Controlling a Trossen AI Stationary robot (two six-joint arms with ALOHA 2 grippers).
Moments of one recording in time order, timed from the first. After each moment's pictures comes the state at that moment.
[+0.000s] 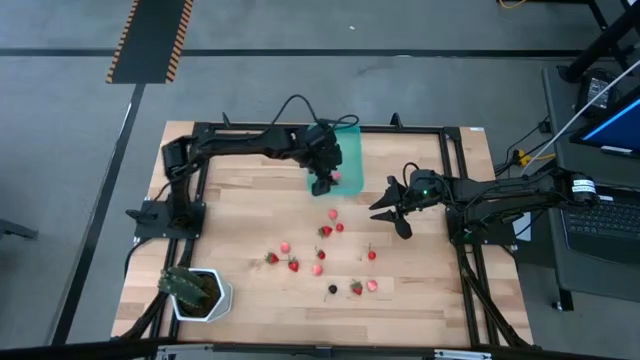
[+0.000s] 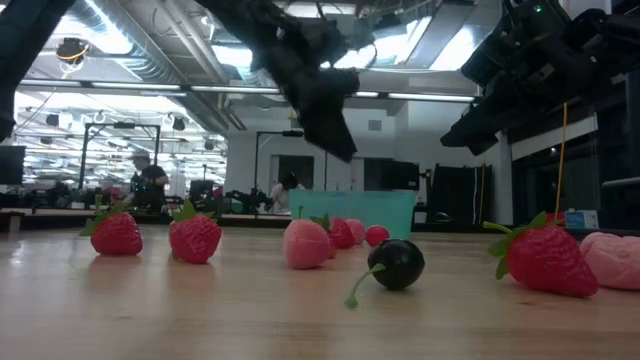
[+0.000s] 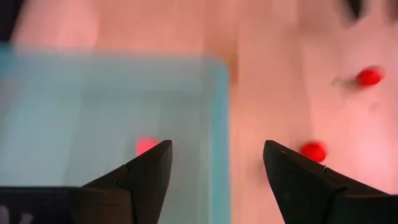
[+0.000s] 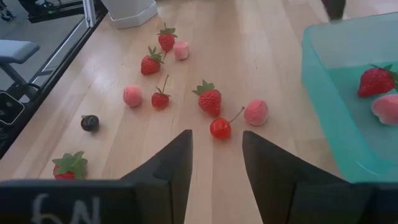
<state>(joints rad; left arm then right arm) 0.33 1.88 1.49 -0.49 0.23 0.19 -0.15 1.02 0.35 0.19 -0.28 0.07</state>
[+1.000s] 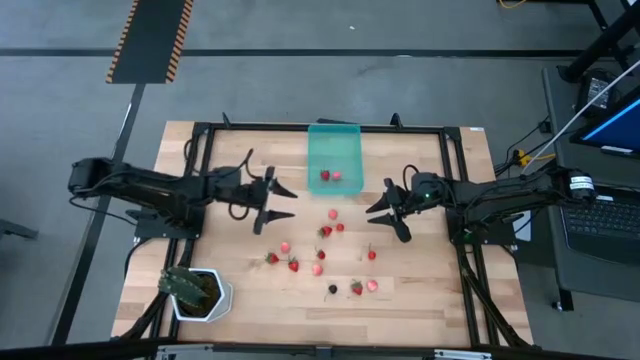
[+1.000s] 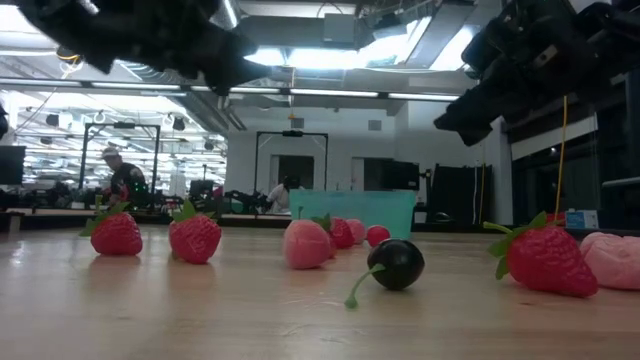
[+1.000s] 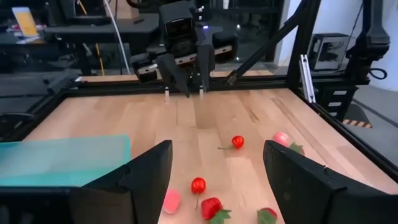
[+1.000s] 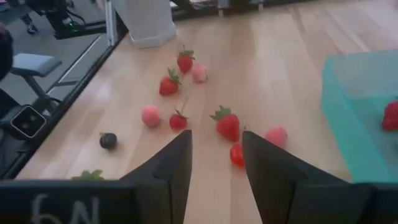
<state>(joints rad) 0.08 1.06 0.41 0.51 0.16 0.03 -0.09 1.04 0.35 0.31 -0.28 0.10</state>
